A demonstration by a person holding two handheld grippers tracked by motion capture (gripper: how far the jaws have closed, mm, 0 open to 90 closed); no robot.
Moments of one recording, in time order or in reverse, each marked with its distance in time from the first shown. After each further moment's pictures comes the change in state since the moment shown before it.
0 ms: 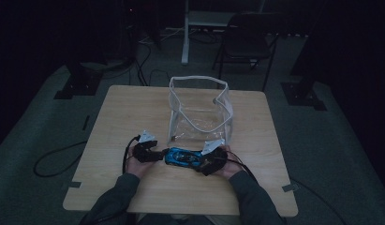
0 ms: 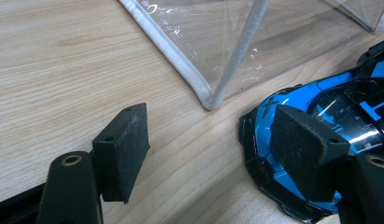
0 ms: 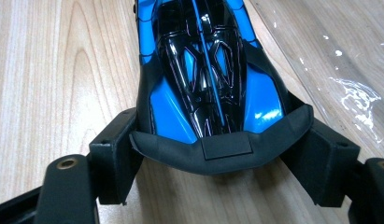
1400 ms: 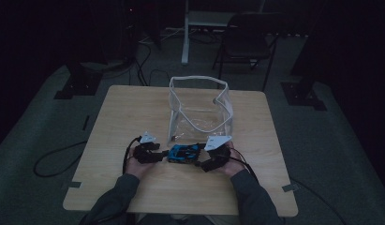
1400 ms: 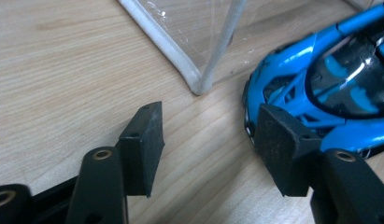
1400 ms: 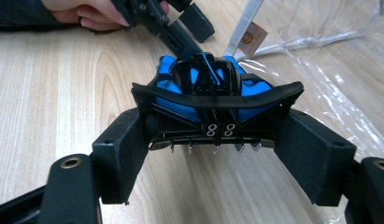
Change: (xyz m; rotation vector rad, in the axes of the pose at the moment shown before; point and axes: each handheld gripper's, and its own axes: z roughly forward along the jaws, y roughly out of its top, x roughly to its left) left arm -0.003 -0.002 0.001 0.046 -0.025 0.019; right arm 0.011 0.027 -0.036 -0.146 -0.040 -0.019
